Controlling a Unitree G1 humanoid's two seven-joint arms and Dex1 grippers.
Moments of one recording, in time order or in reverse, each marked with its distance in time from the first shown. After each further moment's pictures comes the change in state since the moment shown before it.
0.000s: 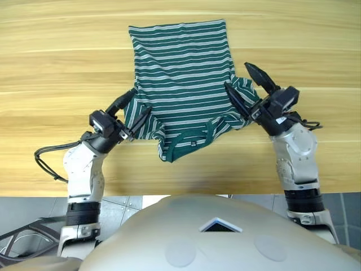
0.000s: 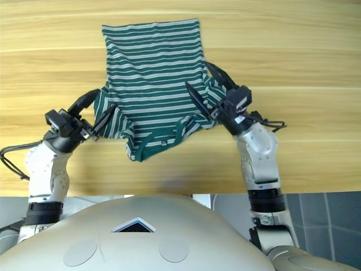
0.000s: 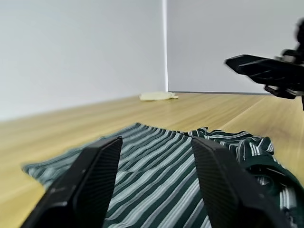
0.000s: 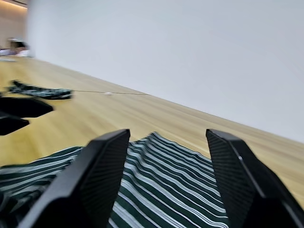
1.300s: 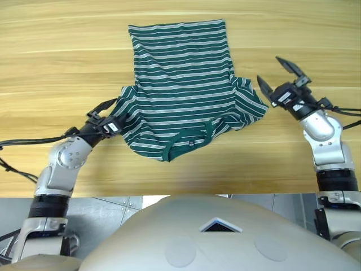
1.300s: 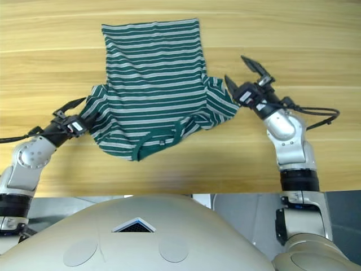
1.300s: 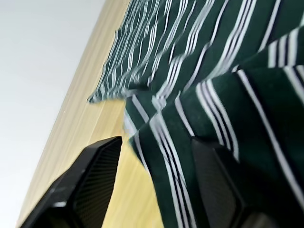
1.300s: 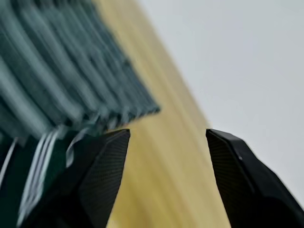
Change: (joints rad) left arm 0.011 0.361 -0.052 0.125 0.724 0.007 0.416; right arm -0.130 -0.290 -0.070 0.395 -0.697 -0.263 -0.217
